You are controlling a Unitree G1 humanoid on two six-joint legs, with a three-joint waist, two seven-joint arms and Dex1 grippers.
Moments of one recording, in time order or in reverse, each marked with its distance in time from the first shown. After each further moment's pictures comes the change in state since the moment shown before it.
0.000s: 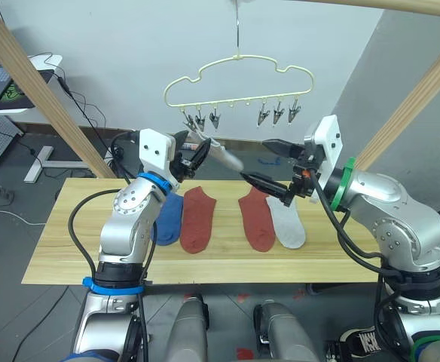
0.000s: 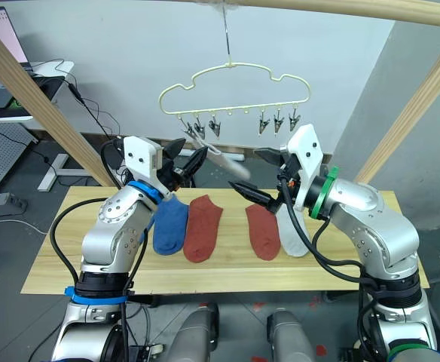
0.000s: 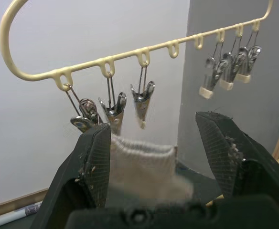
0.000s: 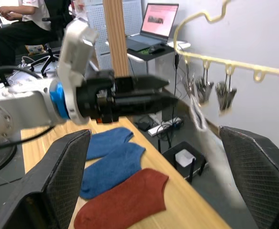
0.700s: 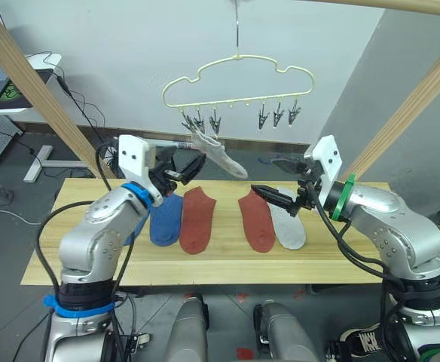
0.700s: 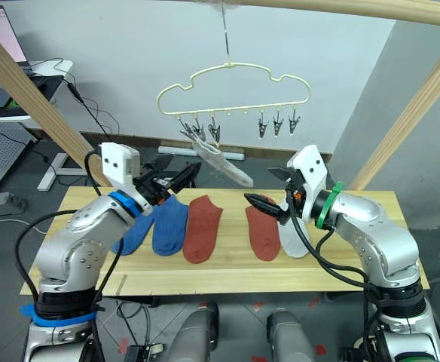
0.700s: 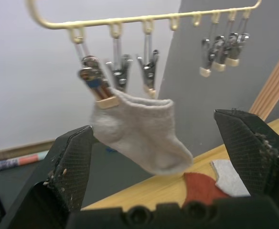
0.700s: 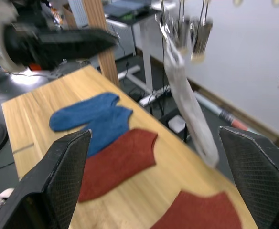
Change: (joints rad) left arm 0.105 0.132 0.056 -0.229 -0.257 0.323 0.032; right arm 0.099 -0.019 0.001 0.029 -0.057 0.010 0.025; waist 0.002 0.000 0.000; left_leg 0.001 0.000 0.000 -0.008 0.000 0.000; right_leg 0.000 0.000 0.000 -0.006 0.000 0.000
